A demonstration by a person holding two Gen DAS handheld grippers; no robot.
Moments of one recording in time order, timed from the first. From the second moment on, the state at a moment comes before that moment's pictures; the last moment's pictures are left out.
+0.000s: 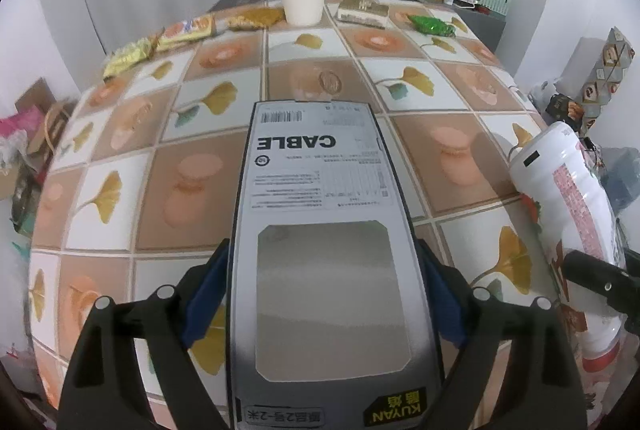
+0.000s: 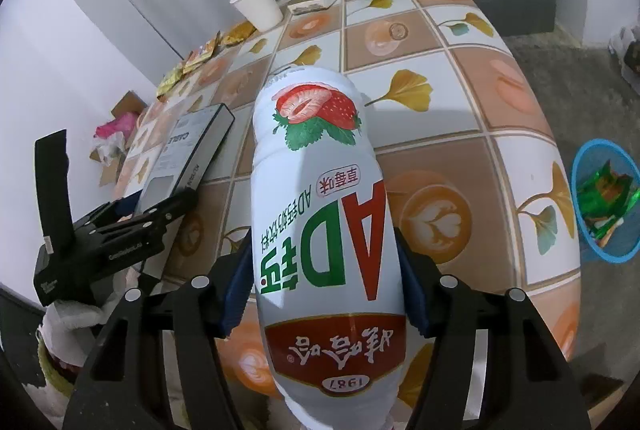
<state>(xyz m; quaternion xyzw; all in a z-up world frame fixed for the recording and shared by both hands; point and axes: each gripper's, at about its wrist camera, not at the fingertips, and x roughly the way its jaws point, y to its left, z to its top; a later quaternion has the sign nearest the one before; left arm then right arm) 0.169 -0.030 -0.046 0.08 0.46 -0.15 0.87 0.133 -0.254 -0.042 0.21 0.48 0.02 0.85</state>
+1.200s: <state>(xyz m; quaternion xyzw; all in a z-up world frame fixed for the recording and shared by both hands) 0.126 -0.026 0.011 0.09 0.37 -0.14 0.91 0.116 -0.255 -0.018 0.23 0.44 0.04 0.87</state>
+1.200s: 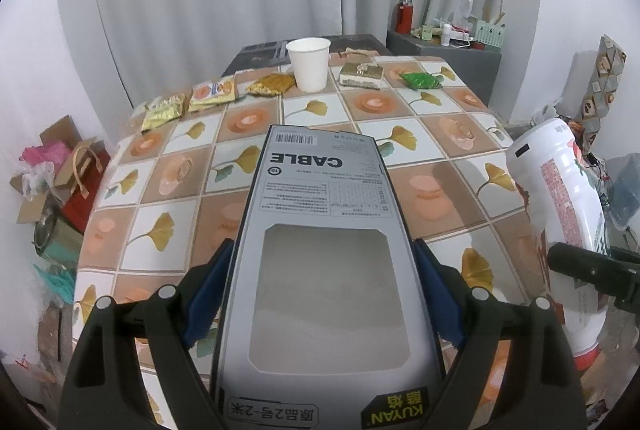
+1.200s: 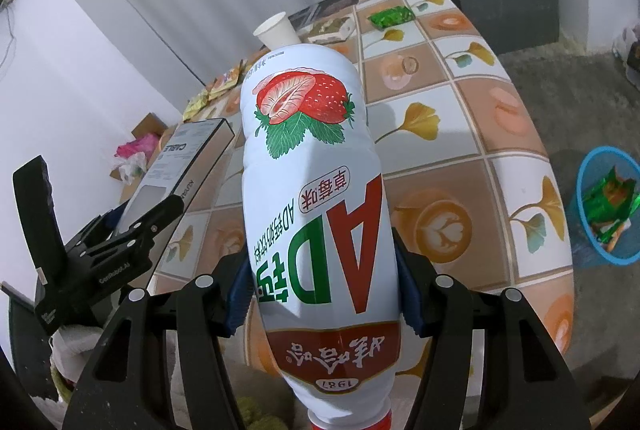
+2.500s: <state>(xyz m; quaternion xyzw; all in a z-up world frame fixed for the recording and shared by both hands) 0.130 -0.373 0.020 0.17 0.44 -0.45 0.76 -0.088 -0.529 -0.062 0.54 0.22 -0.19 0.79</state>
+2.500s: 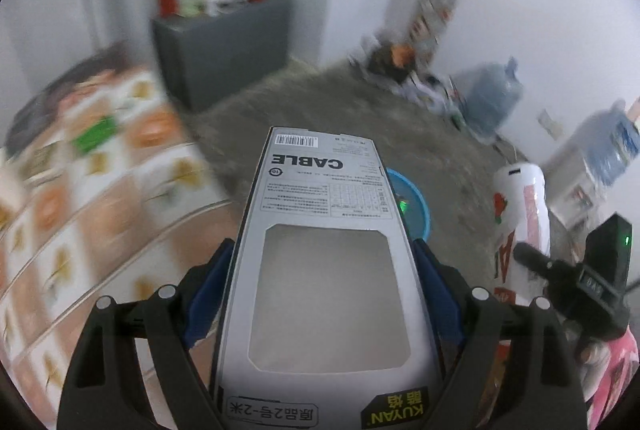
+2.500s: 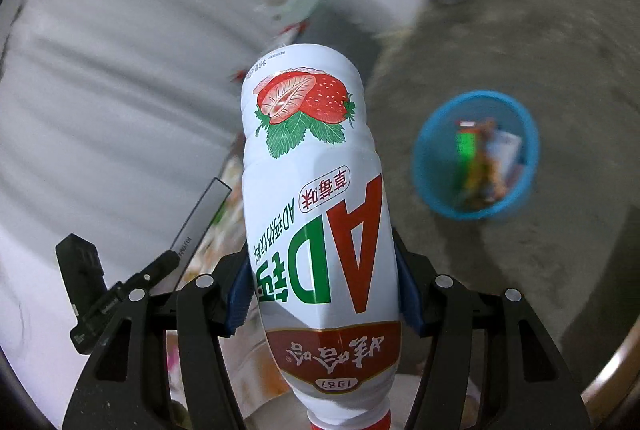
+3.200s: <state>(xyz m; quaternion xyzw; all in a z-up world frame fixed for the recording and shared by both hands) 0.188 -0.616 -0.148 0.11 0.58 -0.44 0.68 -0.032 -0.678 -0.249 0.65 0.26 -0.33 0.63</state>
